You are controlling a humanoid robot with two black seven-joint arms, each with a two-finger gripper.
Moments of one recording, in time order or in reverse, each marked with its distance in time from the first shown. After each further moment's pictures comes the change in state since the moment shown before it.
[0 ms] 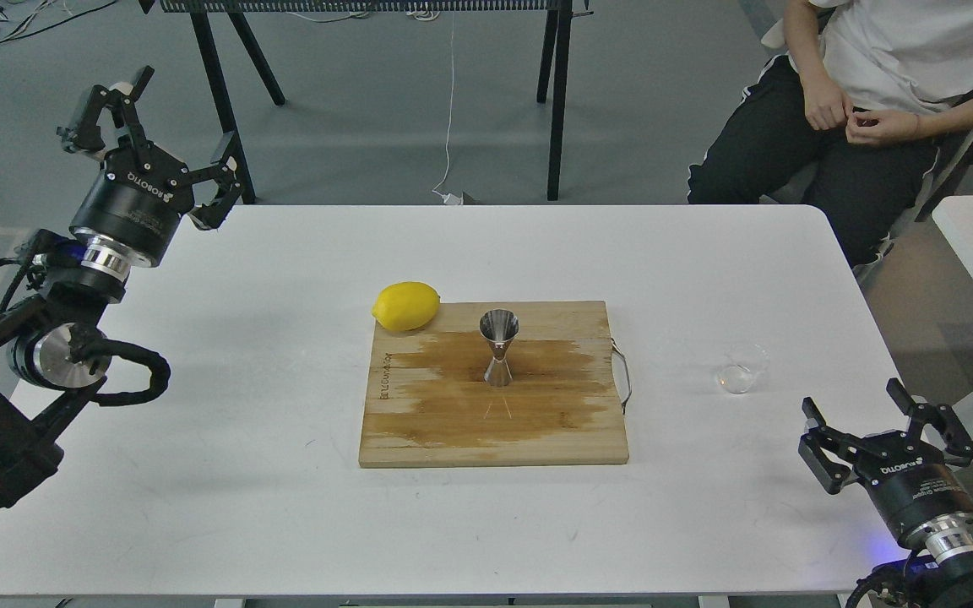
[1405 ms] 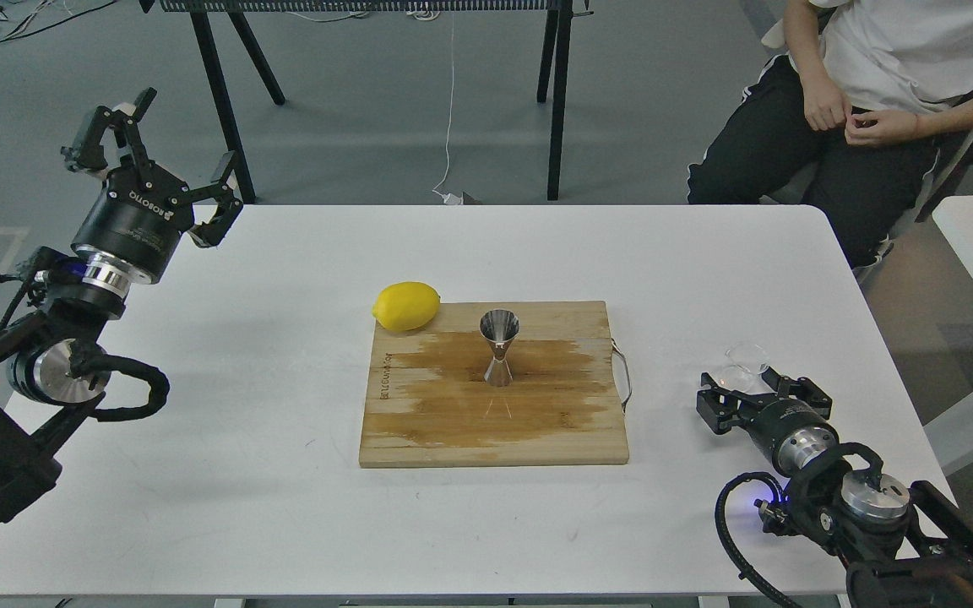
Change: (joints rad) left arm 0.032 0.004 0.001 0.000 0.002 -0.002 -0.001; right arm 0.408 0.295 -0.011 -0.368 -0.030 -0.434 -0.050
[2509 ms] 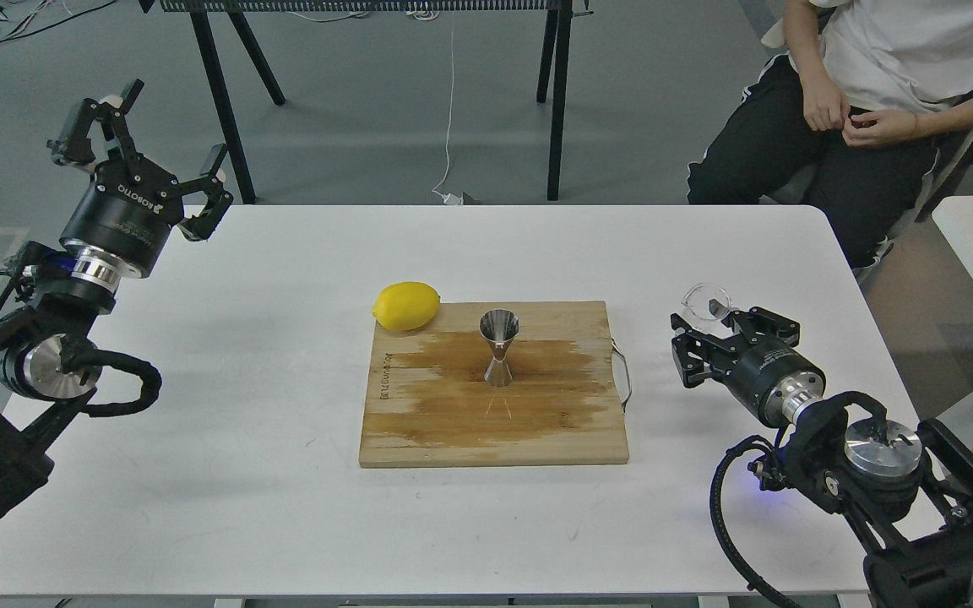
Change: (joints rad) left arm -0.003 0.011 -0.008 0.001 0.000 0.005 -0.002; right arm -0.033 -0.073 -0.013 0.534 -0.146 -0.285 -0.013
